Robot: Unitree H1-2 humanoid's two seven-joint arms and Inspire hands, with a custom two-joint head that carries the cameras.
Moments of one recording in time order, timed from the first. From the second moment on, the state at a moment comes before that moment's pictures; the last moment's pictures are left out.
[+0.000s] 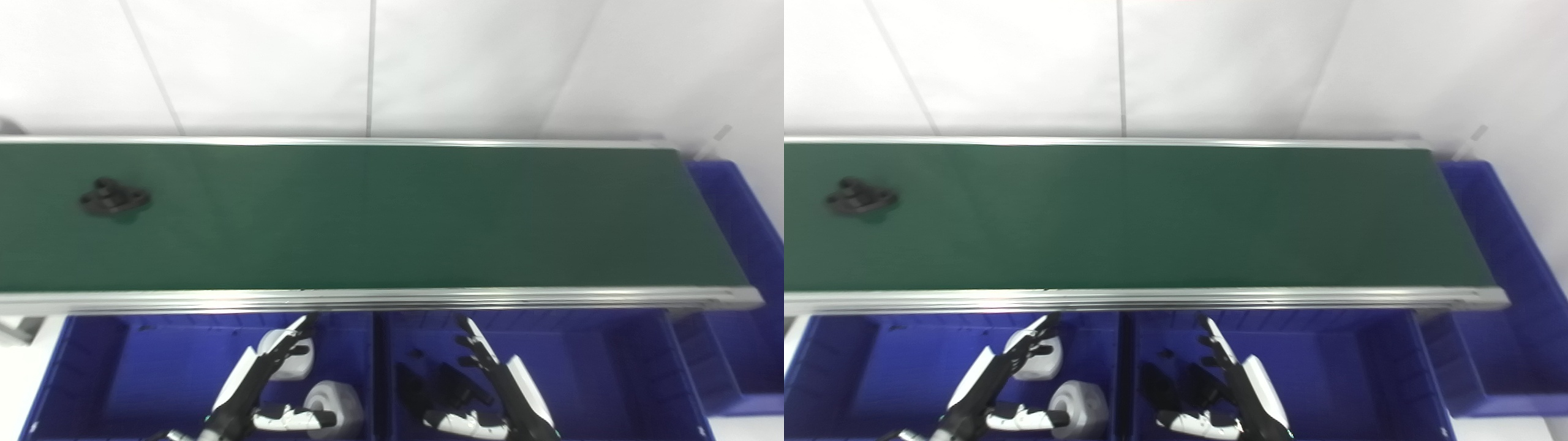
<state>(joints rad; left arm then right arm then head) 0.20 0.36 -0.61 0.24 0.12 -0.44 0.18 0.46 -0.17 0.22 -0.02 -0.35 -0.29 0.00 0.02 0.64</state>
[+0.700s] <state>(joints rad) 0.17 0.33 -0.71 0.30 0.15 -0.44 0.29 0.43 -0.21 0.20 0.09 -0.29 -0.39 0.00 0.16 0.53</state>
